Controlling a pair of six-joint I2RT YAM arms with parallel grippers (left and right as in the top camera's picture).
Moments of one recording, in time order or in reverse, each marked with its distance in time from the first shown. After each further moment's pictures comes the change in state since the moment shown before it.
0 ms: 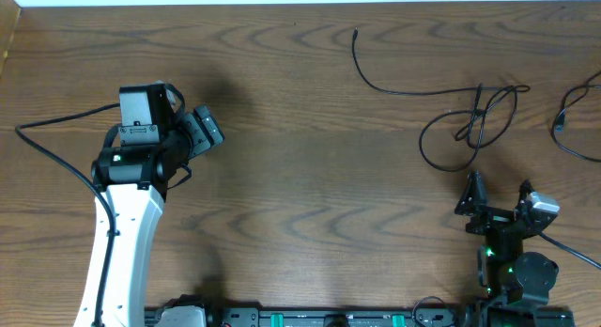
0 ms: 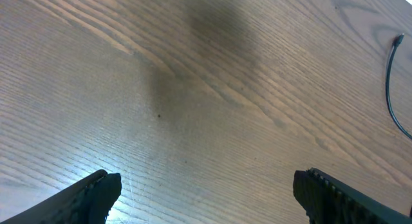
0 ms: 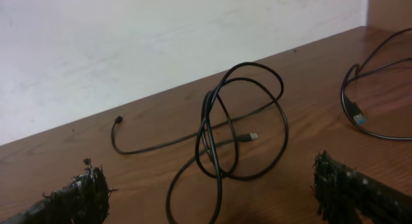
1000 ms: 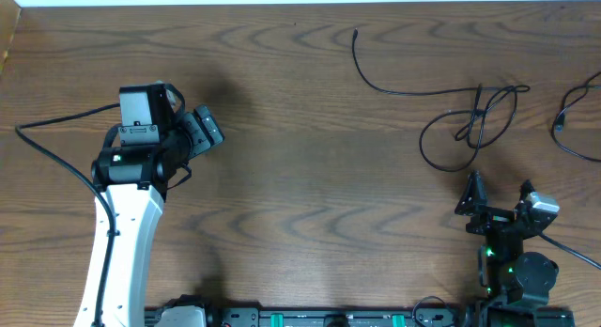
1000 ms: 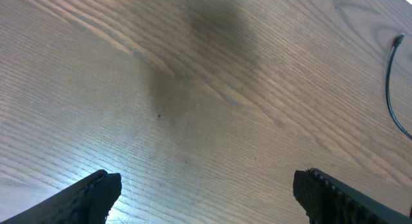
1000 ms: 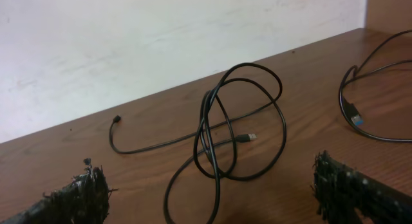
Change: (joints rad) left arm 0.000 -0.001 0.000 -0.001 0.000 0.000; right arm 0.000 0.000 0.000 0.000 0.004 -0.011
